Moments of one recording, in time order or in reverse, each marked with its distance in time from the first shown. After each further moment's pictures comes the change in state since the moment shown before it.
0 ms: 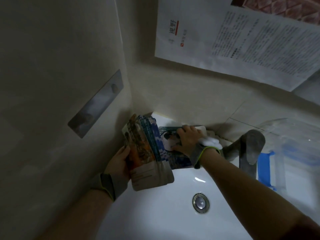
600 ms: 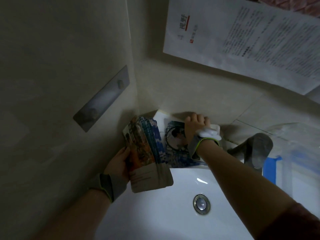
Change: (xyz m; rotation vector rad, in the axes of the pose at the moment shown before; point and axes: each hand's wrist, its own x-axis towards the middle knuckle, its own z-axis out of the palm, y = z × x) left_hand -0.005 -0.005 -0.012 -0.030 0.057 -0.058; right_hand 0.021 -0.004 -0.017 -0.290 0.074 0.156
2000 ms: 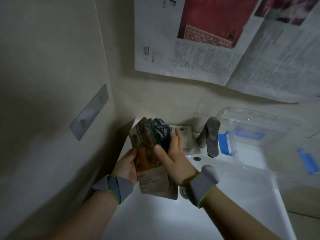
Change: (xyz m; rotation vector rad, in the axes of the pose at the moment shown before) left_hand -0.055 -0.017 0.043 0.077 -0.242 -0.020; right_hand -0.207 -0.050 -0.063 1.212 0.187 0.086
